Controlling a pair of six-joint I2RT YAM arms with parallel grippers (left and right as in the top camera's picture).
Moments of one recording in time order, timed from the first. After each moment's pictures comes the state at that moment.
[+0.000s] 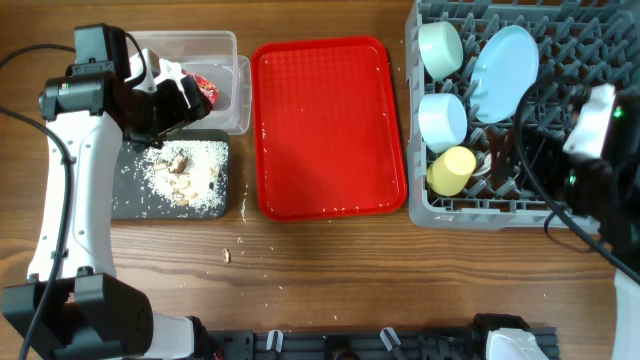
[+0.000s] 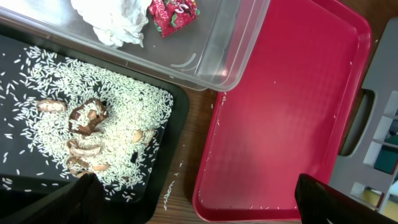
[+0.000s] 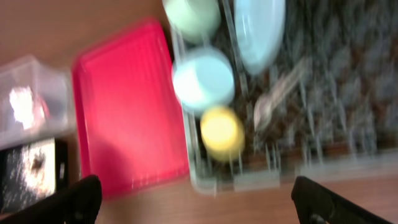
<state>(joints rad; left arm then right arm) 0.12 1.62 1.52 -1.10 0.28 -0.31 -0.07 1.11 1.57 -1.31 -0.14 0.26</state>
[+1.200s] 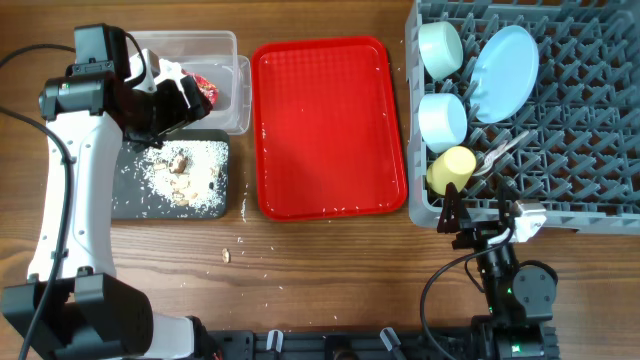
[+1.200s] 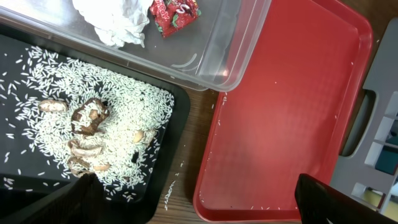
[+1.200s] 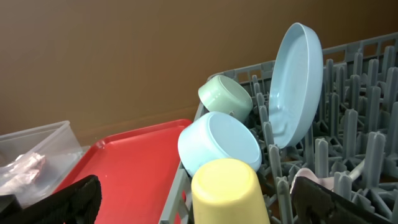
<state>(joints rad) 0.12 1.62 1.52 -1.10 0.28 -0.31 0.04 0.02 0.01 0.00 -0.09 0.28</state>
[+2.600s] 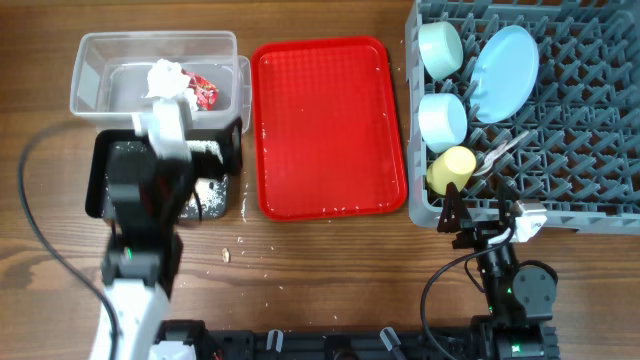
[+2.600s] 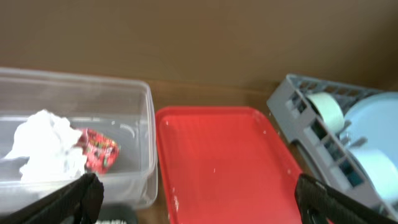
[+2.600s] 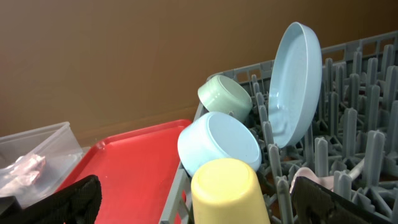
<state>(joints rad) -0.03 0.88 0.53 0.08 0.25 -0.20 0.04 0.02 0.01 0.00 -0.08 0.28</state>
